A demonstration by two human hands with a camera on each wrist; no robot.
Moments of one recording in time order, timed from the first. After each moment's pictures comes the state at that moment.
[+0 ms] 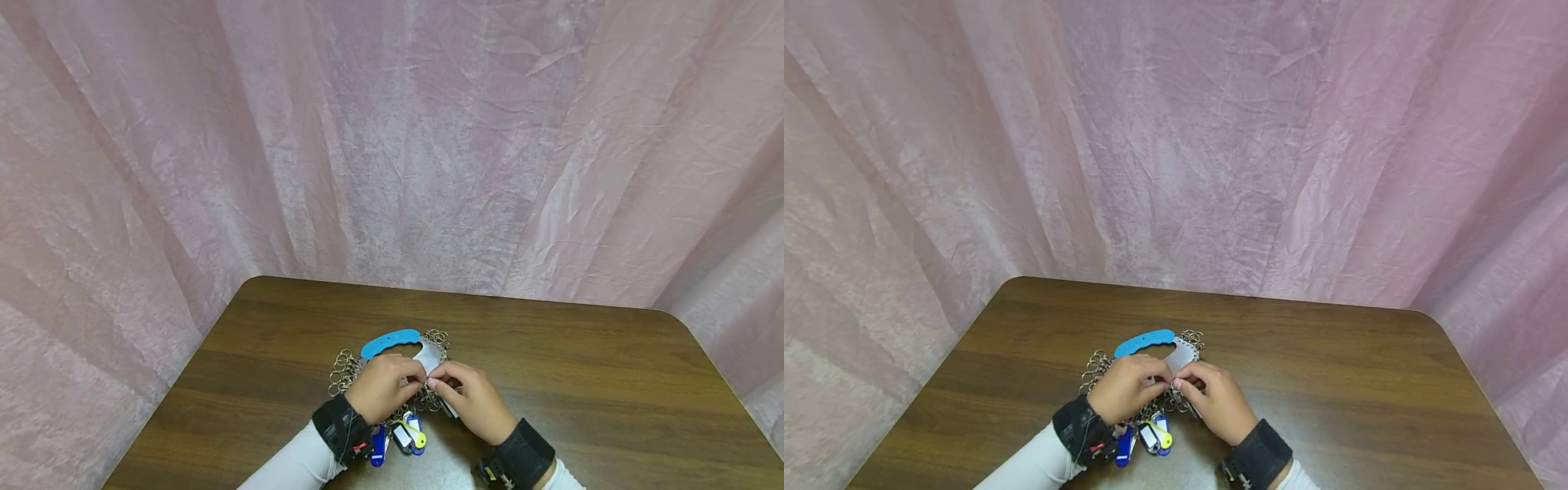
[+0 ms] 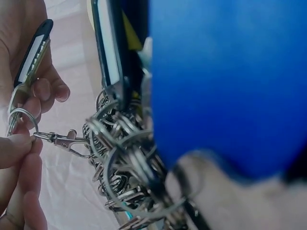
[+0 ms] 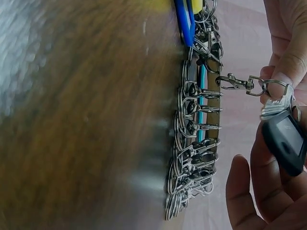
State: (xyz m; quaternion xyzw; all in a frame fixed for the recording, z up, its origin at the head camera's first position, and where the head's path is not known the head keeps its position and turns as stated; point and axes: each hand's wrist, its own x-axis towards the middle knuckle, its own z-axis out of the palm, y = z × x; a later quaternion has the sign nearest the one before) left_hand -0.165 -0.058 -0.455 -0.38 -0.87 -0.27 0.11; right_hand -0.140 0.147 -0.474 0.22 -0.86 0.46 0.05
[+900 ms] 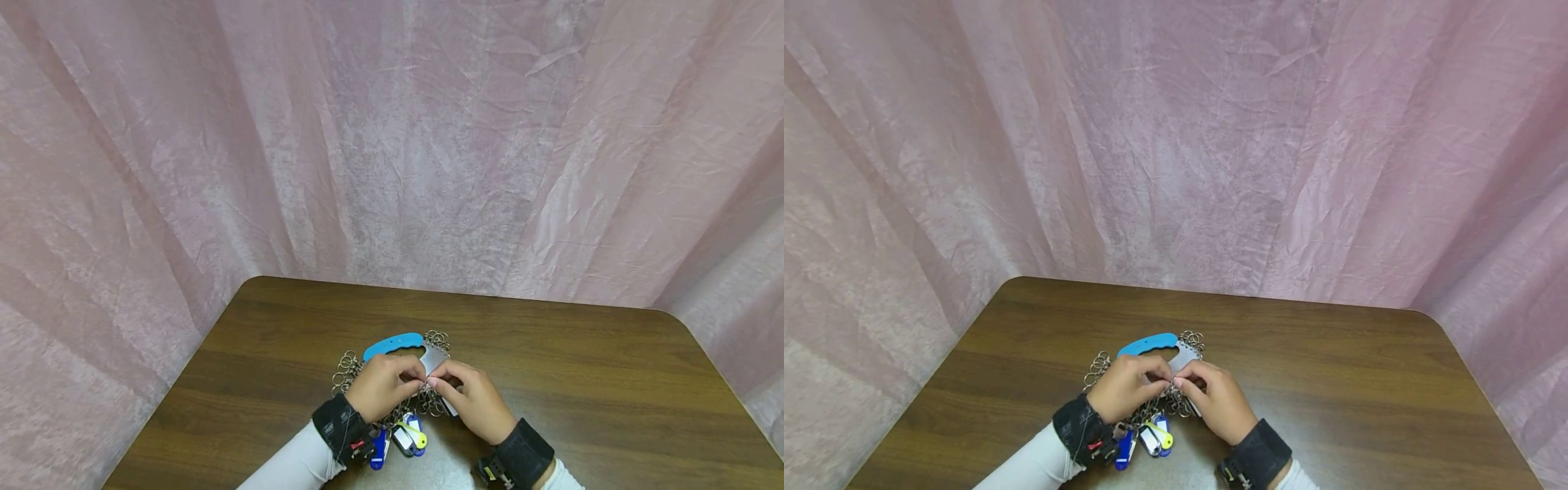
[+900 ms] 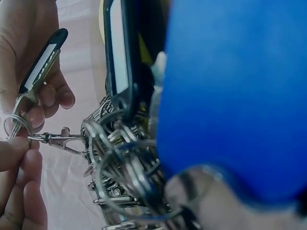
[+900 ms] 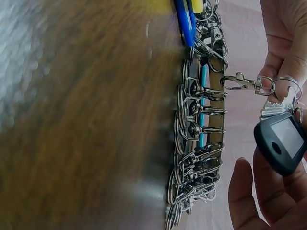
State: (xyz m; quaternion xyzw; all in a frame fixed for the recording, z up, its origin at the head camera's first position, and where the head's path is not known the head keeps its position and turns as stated) left_hand -0.165 -0.058 -0.459 -0.34 -0.86 -0.37 0.06; right_hand -0.140 0.148 -0.474 0.20 -0.86 0.47 0.03
